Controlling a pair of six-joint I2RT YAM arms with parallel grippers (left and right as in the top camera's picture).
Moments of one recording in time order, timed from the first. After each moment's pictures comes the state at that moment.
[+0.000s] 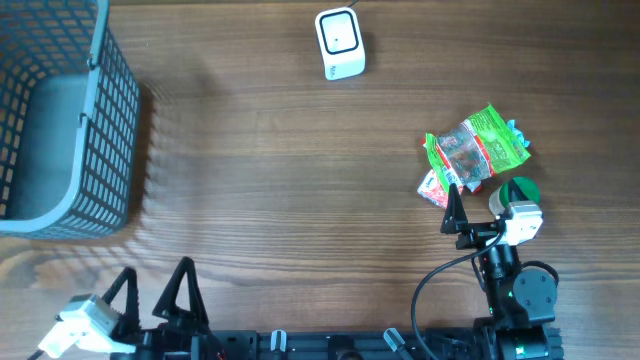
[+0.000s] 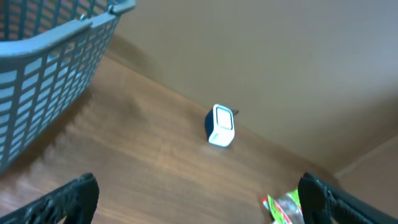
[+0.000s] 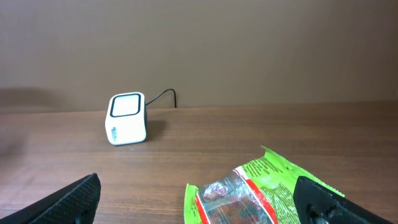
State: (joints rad) left arm 0.09 0.03 0.93 -1.04 0.15 -0.53; right arm 0.10 0.01 0.01 0.00 0.02 0.07
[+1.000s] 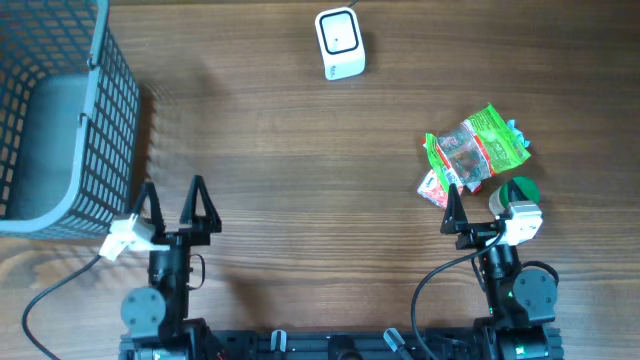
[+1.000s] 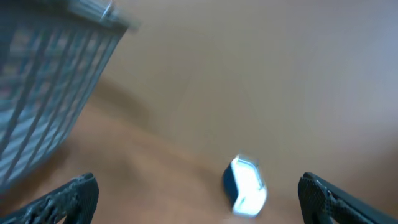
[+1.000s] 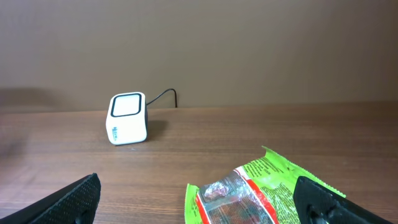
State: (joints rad) left arm 0.09 0.01 0.01 0.14 0.07 -0.53; right arm 0.10 0.01 0.01 0.00 0.01 0.07
